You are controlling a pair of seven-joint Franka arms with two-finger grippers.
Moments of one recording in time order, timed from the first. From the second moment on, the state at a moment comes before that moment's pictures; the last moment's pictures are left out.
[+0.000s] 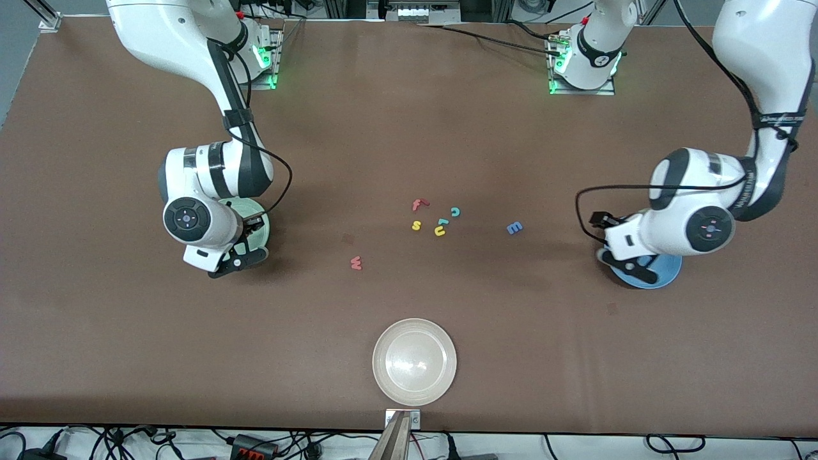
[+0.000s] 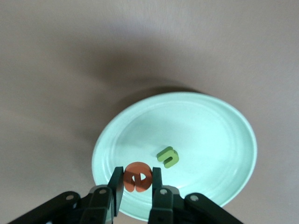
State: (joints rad) left arm 0.27 0.49 -0.45 -1.80 0.20 1.92 0.26; right arm 0.59 0.54 -0.38 -1.81 0.08 2.05 -0.24
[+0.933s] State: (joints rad) left arm 0.06 0.58 -0.49 -2.04 0.35 2.45 0.28; right arm 0.60 0.51 -0.38 -1.87 0.09 2.15 -0.18
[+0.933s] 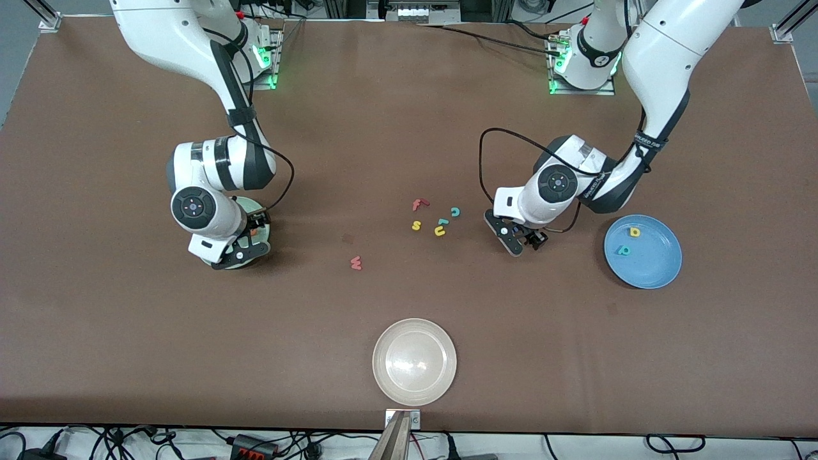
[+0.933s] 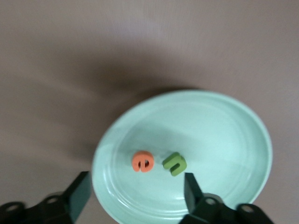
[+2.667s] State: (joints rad) left arm 0.24 0.49 -0.48 -1.77 0.47 1.95 0.27; right arm 0.72 0.83 -0.21 -1.47 0.25 2.32 0.27
